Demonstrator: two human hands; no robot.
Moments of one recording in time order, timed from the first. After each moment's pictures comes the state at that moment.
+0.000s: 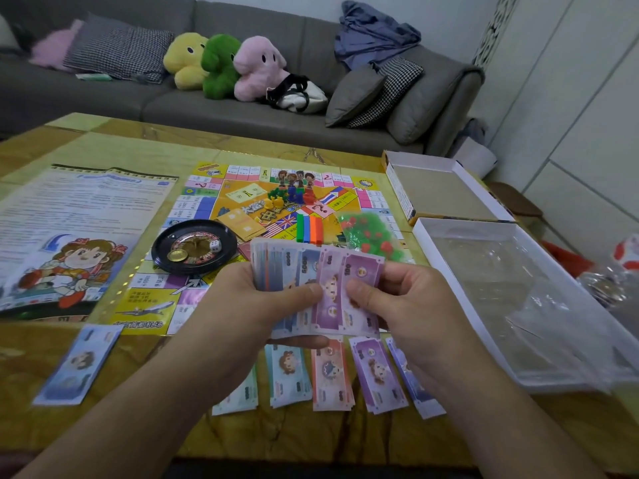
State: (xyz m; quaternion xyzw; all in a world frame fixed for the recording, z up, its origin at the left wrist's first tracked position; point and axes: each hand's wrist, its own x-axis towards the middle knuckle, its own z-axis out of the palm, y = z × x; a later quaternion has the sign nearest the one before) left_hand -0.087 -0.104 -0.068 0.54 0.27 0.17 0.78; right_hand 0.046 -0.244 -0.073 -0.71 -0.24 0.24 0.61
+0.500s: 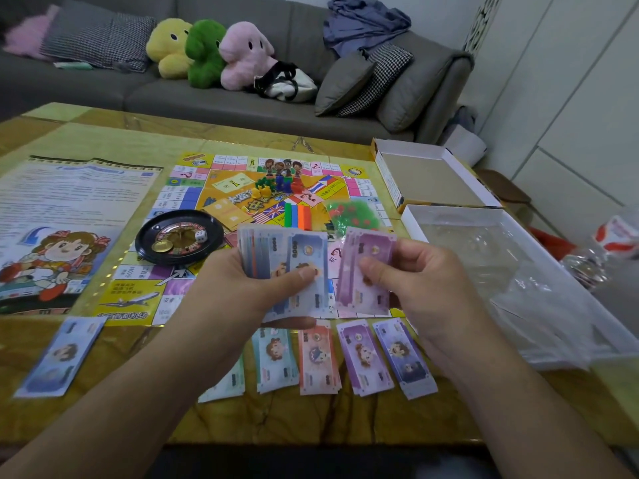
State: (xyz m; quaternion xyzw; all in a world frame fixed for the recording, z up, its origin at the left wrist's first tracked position) left_hand -0.079 -0.109 -0.074 0.59 0.27 0.19 0.74; right_hand 0.063 -0.261 -0.068 -0.74 -0.21 0.20 0.61
